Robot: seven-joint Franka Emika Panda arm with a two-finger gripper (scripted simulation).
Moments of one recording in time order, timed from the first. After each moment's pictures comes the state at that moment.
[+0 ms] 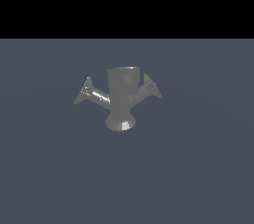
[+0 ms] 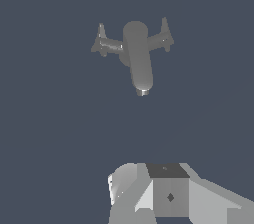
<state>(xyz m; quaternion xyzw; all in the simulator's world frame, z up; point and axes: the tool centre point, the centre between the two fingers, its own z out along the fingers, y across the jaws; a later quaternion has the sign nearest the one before) -0.254 0.023 0.487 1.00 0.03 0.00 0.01</state>
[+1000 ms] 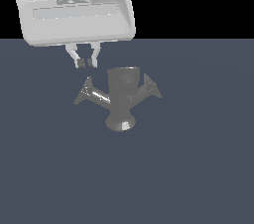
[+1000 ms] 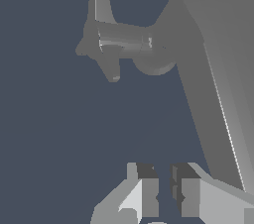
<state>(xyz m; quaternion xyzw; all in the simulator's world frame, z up) -0.141 0.082 0.247 1.00 0.00 -0.07 0.03</state>
